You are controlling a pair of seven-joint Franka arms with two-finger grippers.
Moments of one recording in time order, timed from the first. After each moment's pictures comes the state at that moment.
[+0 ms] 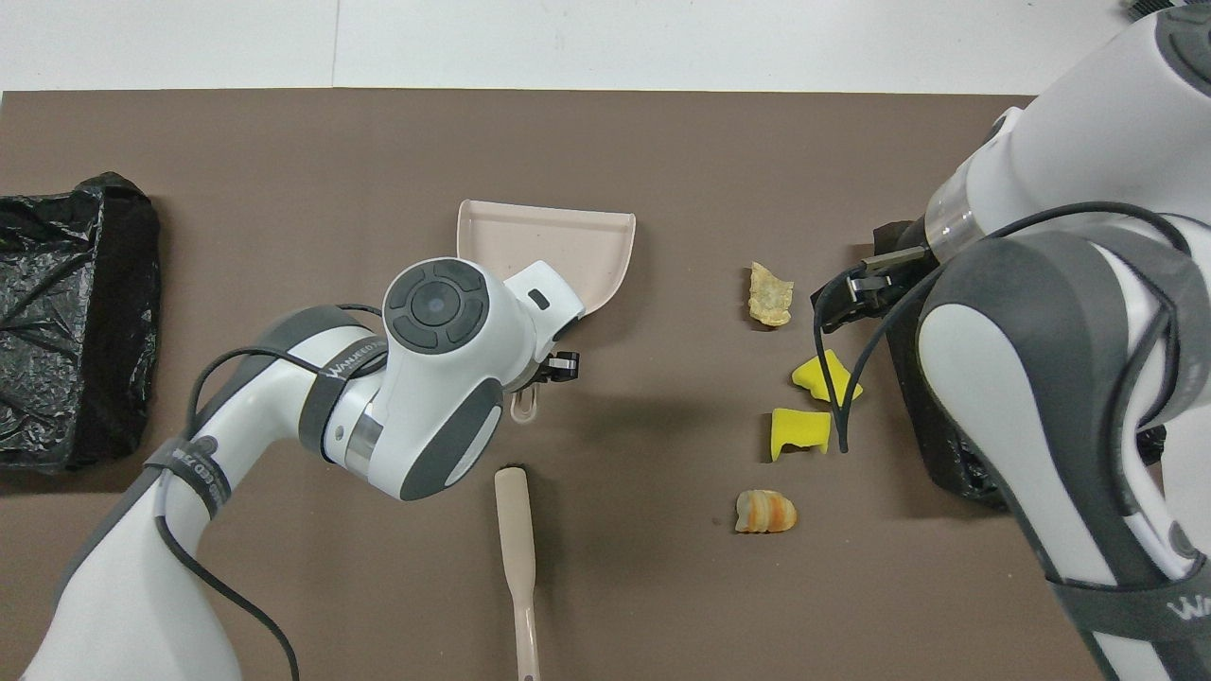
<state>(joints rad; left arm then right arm) -0.33 0.26 -0.27 -1.84 -0.02 2.11 -0.42 0.15 0.18 0.08 -1.50 0.07 1.58 0.05</state>
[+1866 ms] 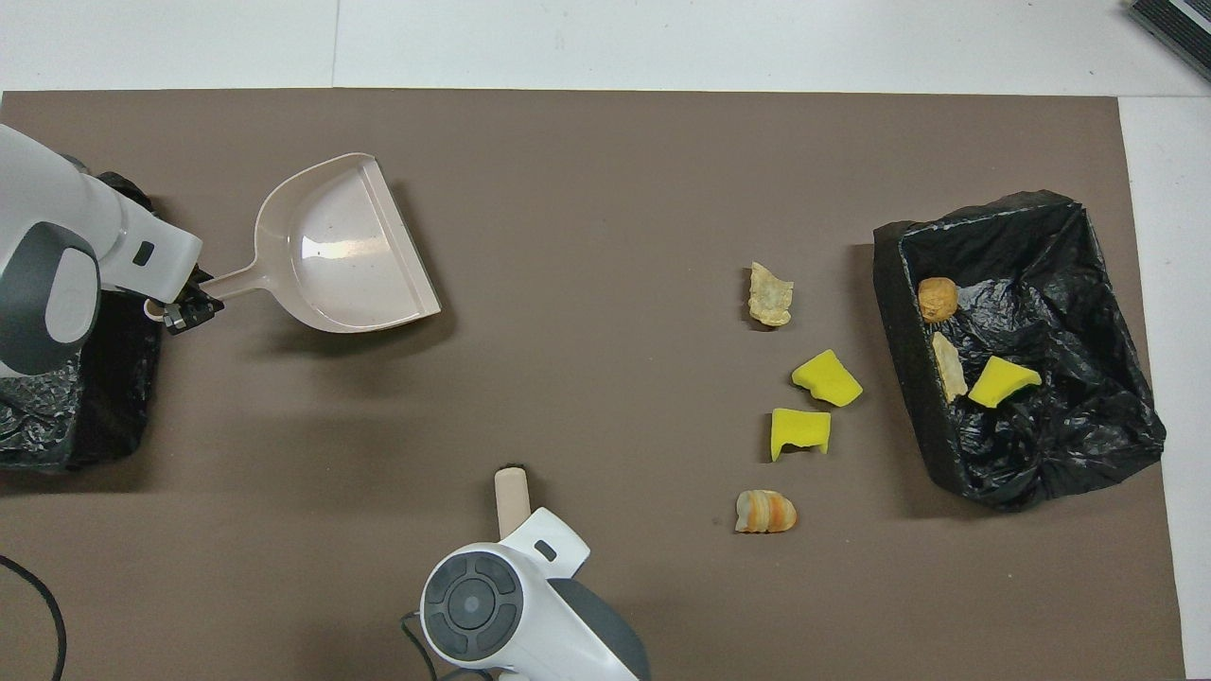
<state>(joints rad) 0.22 0.28 -0.26 -1.76 0.12 2.00 1.12 0.88 0.21 0.09 -2.00 0.20 2.09 0.83</state>
